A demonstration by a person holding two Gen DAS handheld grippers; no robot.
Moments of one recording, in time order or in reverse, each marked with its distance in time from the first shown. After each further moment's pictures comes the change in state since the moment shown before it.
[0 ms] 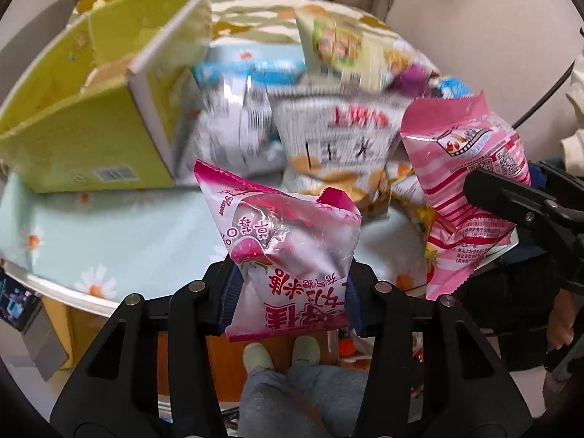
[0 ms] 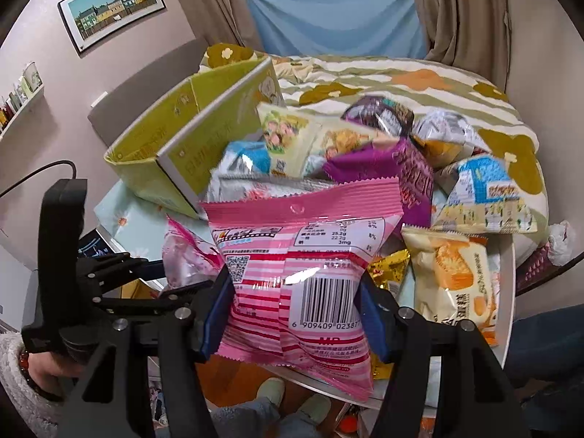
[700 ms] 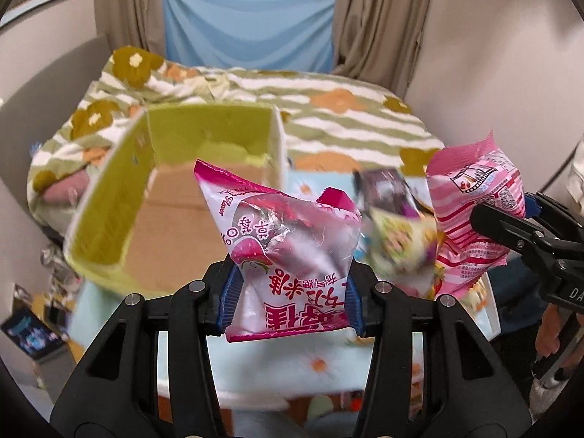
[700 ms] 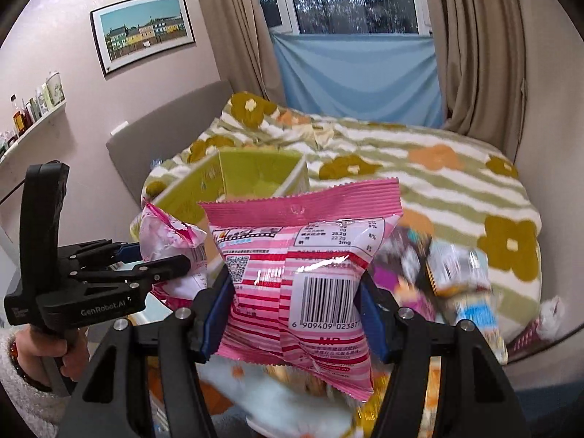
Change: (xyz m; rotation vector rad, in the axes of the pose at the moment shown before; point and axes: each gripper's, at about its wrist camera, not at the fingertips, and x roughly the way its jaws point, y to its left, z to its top) left arm -0.109 0.096 0.105 -0.042 -0.252 0.049; right arm -0.022 0.056 0.124 -0.108 -0.192 -0.001
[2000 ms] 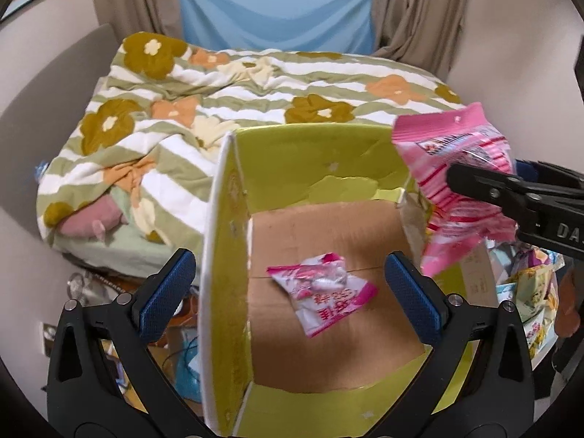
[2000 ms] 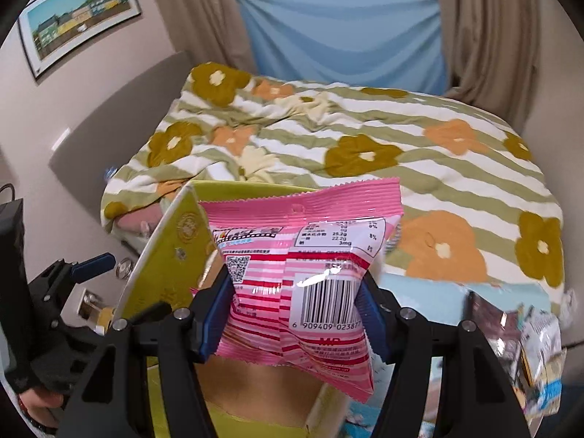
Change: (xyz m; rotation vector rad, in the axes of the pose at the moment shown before) left arm 0.107 0.187 0.099 0.039 0.125 0.079; right arm 0.231 0.080 0.138 0.110 0.212 -0.096
